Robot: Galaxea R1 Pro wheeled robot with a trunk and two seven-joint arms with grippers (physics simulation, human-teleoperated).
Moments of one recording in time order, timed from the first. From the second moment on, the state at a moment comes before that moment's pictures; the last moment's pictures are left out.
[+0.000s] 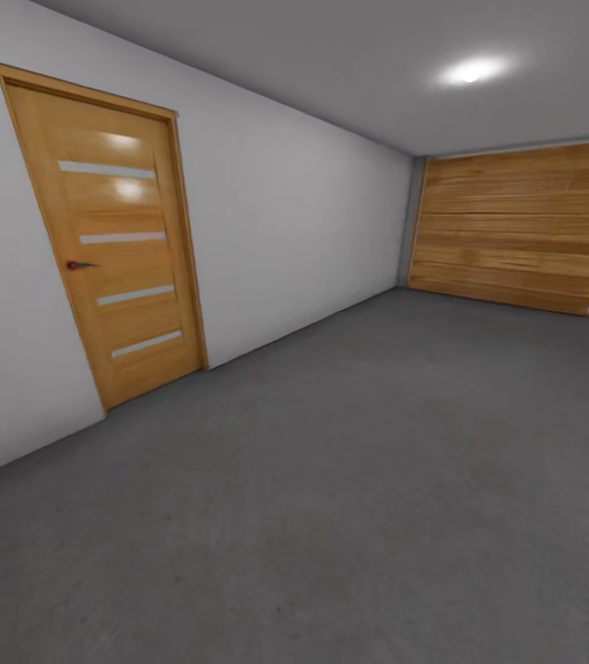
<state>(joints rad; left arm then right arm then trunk) 0.00 0.00 0.01 -0.08 0.01 -0.06 -0.01 0.00 0.00 0.49 0.00 -0.08 -0.06 0.00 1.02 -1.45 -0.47</state>
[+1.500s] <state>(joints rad) 0.00 0.00 0.01 -0.08 0.03 -0.06 -0.01 0.00 0.00 0.49 0.00 -0.08 -0.06 0.00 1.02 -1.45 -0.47</state>
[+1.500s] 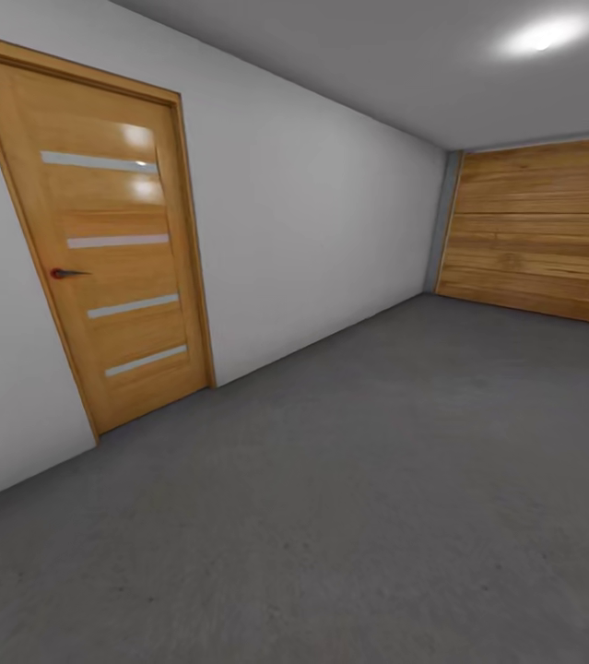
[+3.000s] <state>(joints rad) 0.00 0.00 0.01 -0.07 0.03 -0.06 -0.01 0.00 0.00 0.49 0.00 -0.08 -0.06 0.00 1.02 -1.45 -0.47</state>
